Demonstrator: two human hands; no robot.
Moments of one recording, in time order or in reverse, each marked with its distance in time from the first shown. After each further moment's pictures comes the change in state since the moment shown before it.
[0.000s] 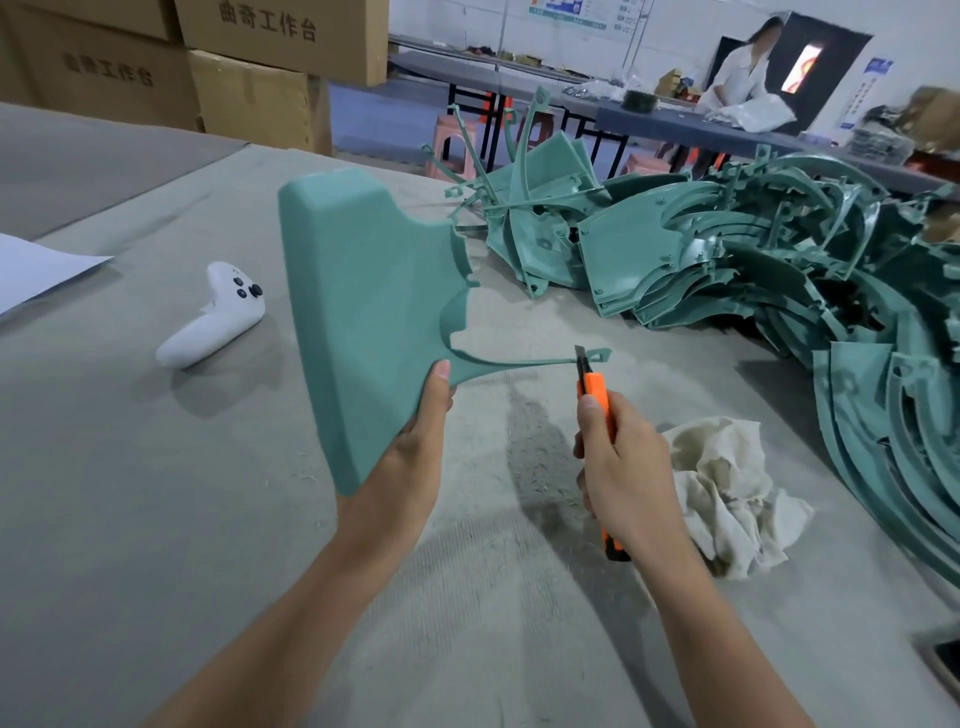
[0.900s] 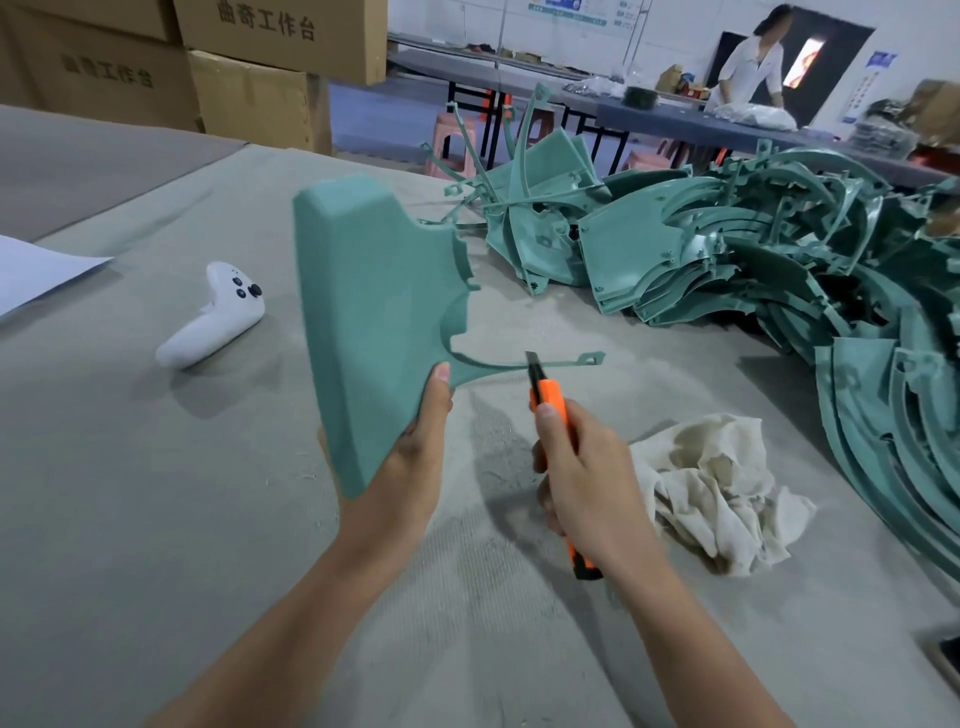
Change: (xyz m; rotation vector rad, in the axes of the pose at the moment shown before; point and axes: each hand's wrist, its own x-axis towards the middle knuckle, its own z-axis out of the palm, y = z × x) left_hand -0.003 0.010 0.004 0.014 0.135 -0.049; right_hand -0.015 -0.016 0.015 0.127 -0.136 -0.007
